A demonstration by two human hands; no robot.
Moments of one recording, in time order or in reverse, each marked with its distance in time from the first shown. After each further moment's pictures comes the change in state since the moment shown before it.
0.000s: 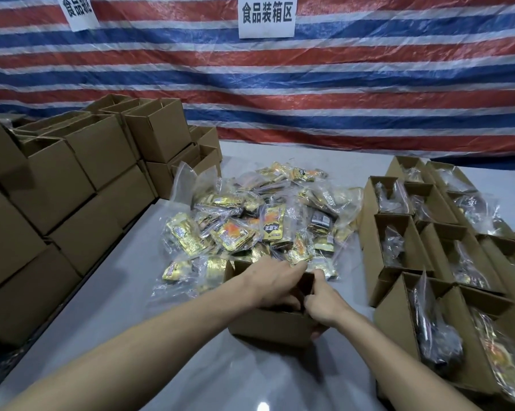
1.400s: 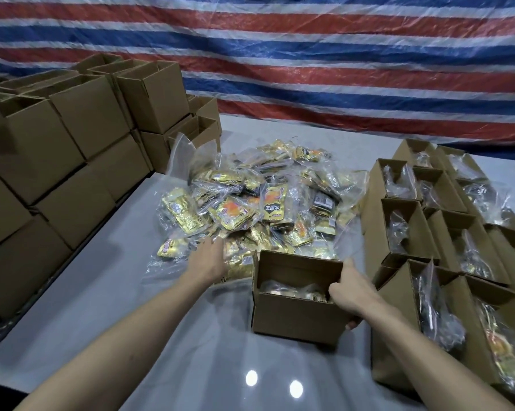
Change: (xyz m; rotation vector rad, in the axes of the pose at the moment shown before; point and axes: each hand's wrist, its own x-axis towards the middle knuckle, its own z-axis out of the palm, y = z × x) left_hand -0.031 -0.089 0.117 -0.480 0.018 -0.779; right_hand -0.005 0.018 -0.029 -0.266 0.196 0.183
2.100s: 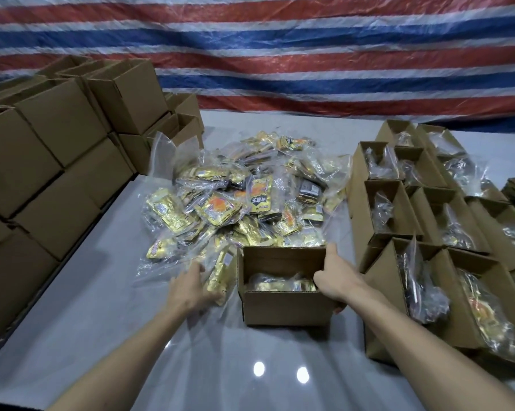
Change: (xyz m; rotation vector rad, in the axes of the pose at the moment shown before) left_hand -0.033 -0.042 0.050 -0.194 -0.017 -0.053; right_hand -0.008 0.002 0.006 -0.053 0.017 -0.070
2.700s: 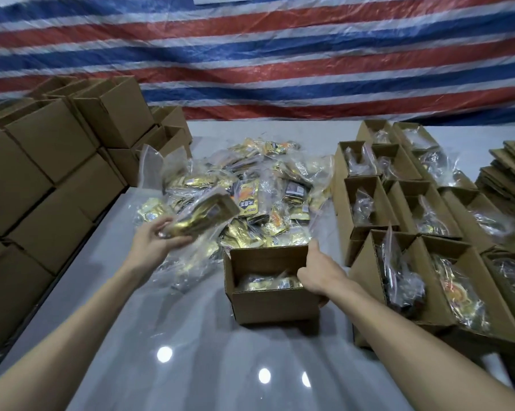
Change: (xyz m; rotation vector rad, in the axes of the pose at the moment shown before) left_hand -0.011 0.043 -0.124 -0.825 0.135 0.171; right_hand -0.005 0.002 0.004 -0.073 0.058 -0.041
